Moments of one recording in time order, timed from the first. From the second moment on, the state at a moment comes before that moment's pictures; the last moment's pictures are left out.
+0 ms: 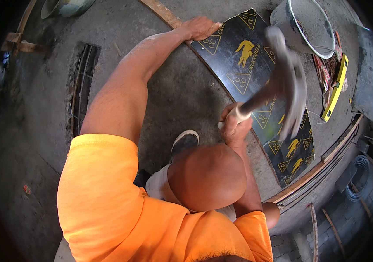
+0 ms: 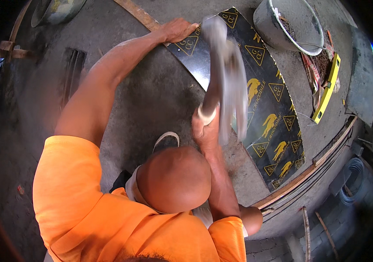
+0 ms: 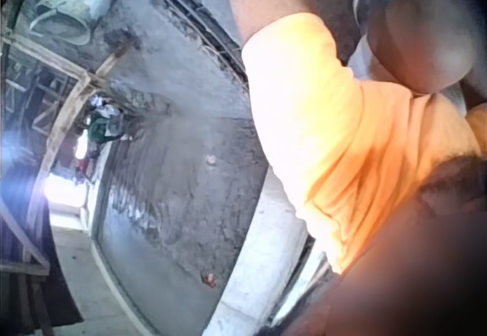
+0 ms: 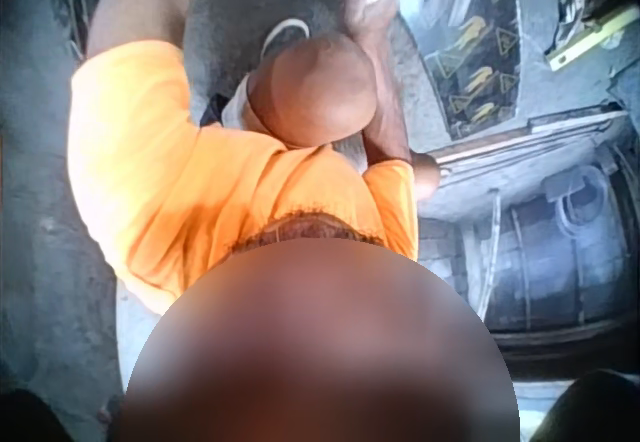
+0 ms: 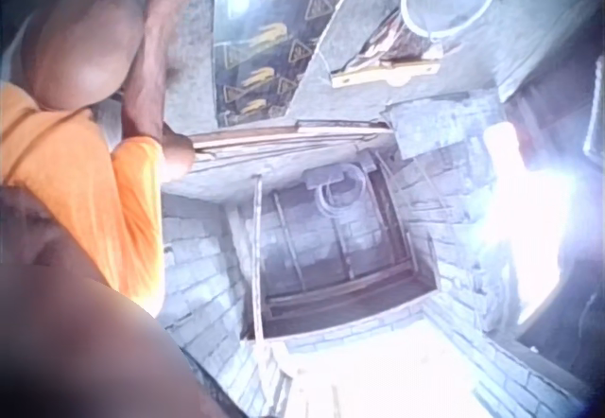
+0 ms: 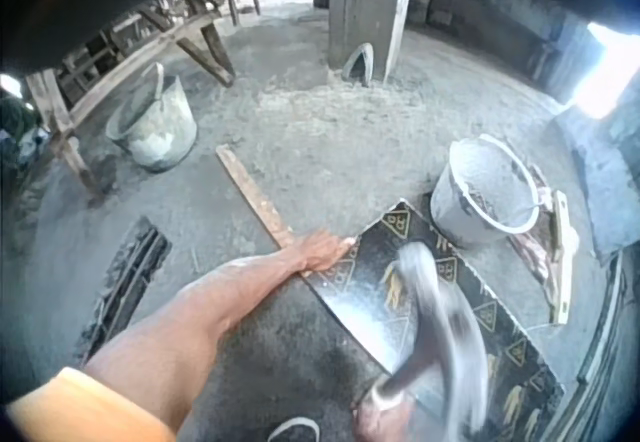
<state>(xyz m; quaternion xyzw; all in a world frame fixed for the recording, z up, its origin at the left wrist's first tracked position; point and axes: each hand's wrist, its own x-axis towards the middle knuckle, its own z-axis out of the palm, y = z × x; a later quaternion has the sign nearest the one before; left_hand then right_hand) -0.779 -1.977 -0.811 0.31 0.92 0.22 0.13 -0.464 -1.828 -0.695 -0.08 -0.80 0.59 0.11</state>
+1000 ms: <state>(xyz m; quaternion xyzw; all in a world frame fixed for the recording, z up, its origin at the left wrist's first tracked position) -0.773 -1.979 -0.807 0.38 0.89 0.25 0.07 -0.478 -1.833 -0.678 -0.17 -0.85 0.49 -0.12</state>
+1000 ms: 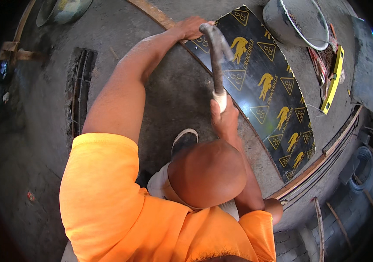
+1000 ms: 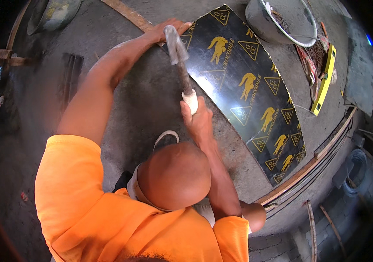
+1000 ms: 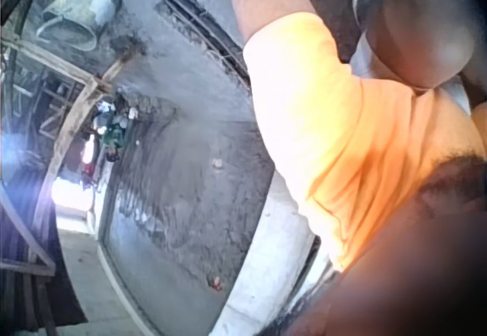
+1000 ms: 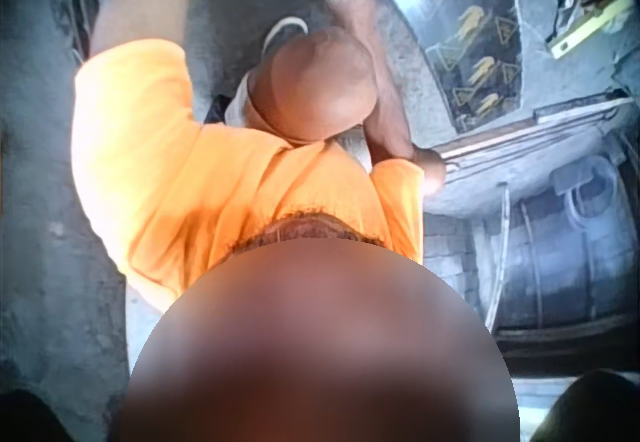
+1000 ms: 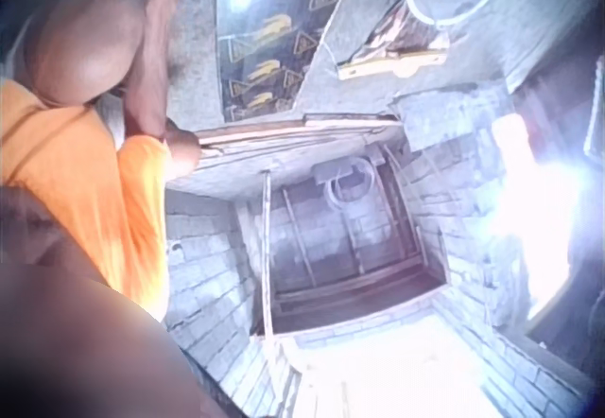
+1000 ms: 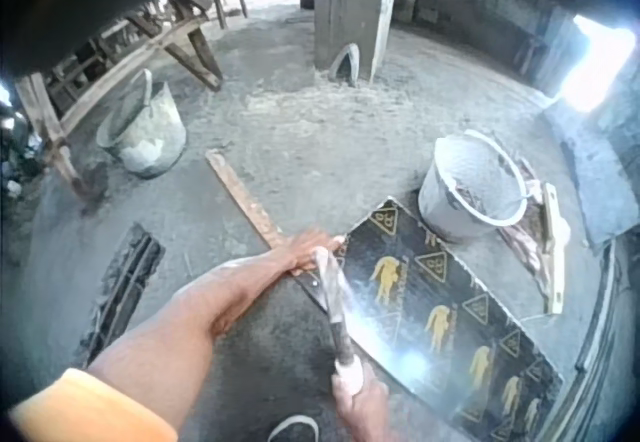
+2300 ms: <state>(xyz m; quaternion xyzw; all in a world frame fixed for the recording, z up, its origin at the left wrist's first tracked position) -0.408 -1.937 -0.749 0.02 0.36 0.74 0.57 -0.337 -1.826 -0.718 -0.46 -0.47 0.75 0.06</state>
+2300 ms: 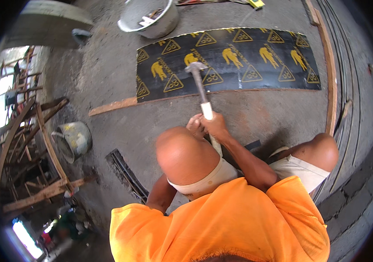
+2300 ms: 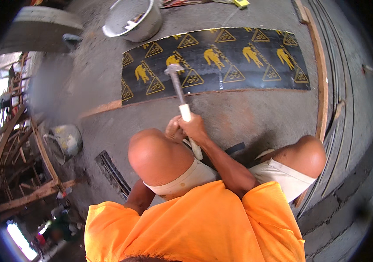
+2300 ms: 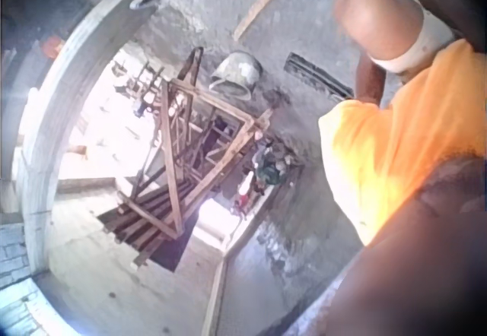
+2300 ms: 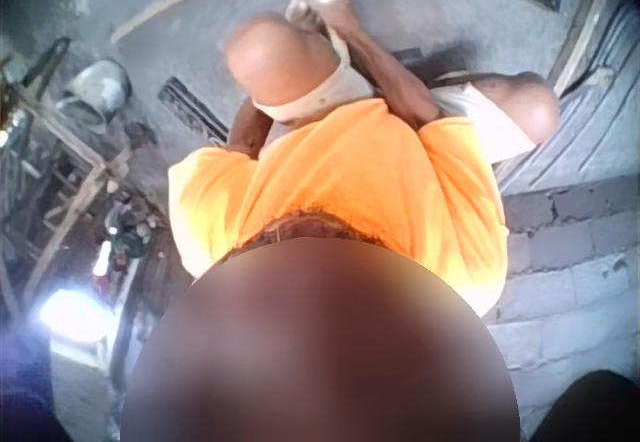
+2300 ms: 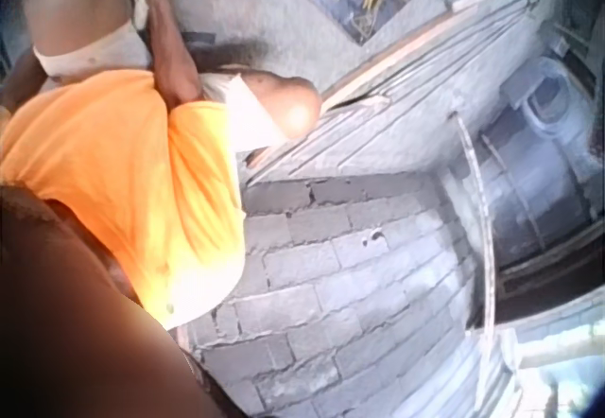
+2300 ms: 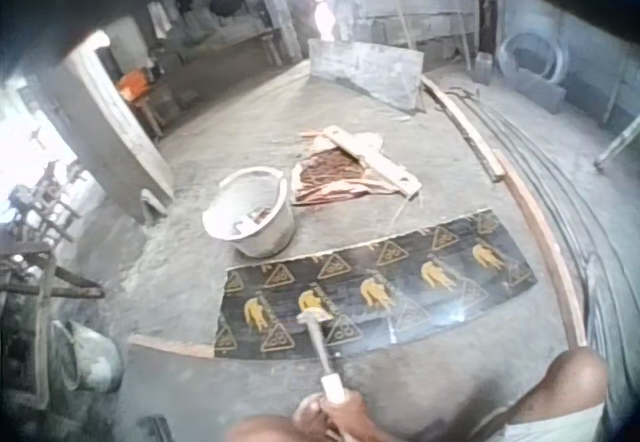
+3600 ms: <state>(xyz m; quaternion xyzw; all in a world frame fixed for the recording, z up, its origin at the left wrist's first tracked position) -0.537 -1.897 -0.772 0.31 0.84 0.45 -0.04 -0.312 -1.808 -0.676 -0.41 -0.69 0.58 -0.10</state>
